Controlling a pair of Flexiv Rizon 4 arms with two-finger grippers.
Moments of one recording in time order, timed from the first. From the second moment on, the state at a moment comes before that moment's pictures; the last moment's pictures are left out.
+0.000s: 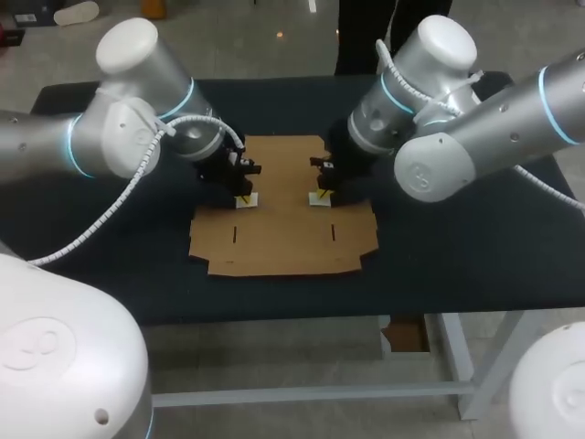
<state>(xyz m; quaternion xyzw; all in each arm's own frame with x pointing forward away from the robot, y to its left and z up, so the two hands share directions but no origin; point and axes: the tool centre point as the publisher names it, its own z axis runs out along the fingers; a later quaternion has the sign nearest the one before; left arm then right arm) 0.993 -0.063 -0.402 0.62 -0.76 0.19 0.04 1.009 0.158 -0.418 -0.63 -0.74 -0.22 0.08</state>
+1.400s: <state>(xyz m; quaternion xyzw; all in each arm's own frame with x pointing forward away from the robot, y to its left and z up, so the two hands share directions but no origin) 0.946 -0.010 -0.338 0.65 -0.73 0.21 0.07 0.978 0.071 -0.376 -0.62 -0.71 -0.31 0.13</state>
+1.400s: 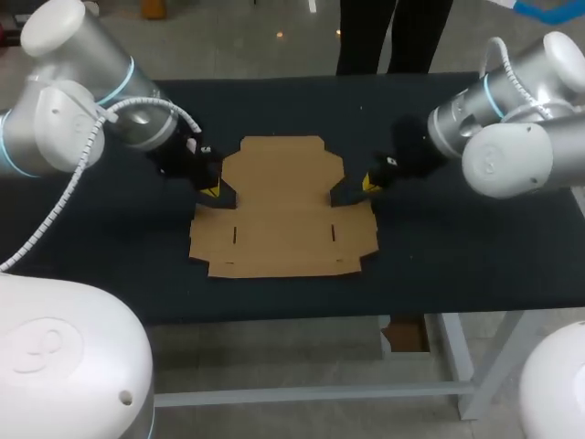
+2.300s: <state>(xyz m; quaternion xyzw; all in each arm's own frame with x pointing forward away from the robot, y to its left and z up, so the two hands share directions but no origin) 0.879 0.007 -0.316 0.66 -0.72 0.22 0.07 0.921 0.040 -0.361 -0.60 -0.71 -0.33 0.17</state>
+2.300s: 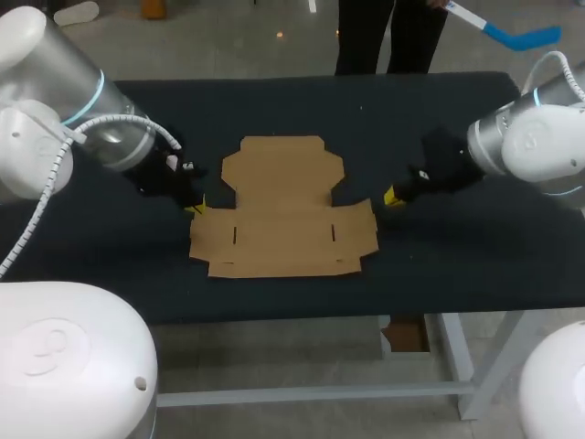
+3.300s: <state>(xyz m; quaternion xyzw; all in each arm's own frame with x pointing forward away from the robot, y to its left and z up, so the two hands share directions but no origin) 0.809 0.033 -0.315 0.68 -0.68 0.25 0.10 0.862 0.045 -0.363 -0.59 -0.70 -0.35 0.20</state>
